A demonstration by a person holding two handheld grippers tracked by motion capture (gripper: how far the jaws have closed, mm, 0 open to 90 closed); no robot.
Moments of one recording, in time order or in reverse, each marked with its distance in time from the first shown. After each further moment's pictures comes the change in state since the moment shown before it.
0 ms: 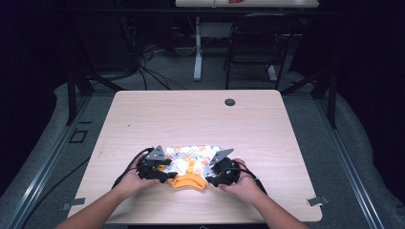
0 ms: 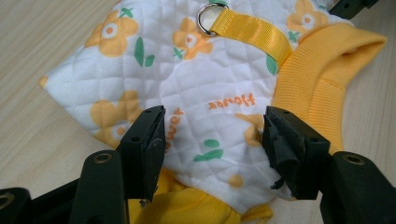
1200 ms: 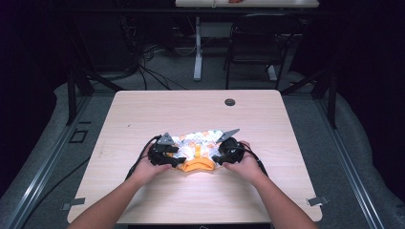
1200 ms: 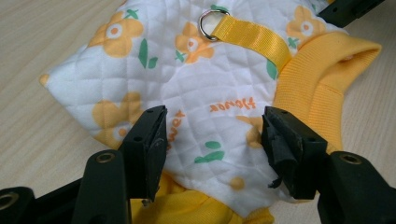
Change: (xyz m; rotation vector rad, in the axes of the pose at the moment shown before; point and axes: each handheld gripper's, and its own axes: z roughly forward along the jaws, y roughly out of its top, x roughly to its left) left arm 0.027 0.031 0.032 -0.040 0.073 -0.119; right arm -0.065 0.016 0.007 -0.008 -0.078 0.097
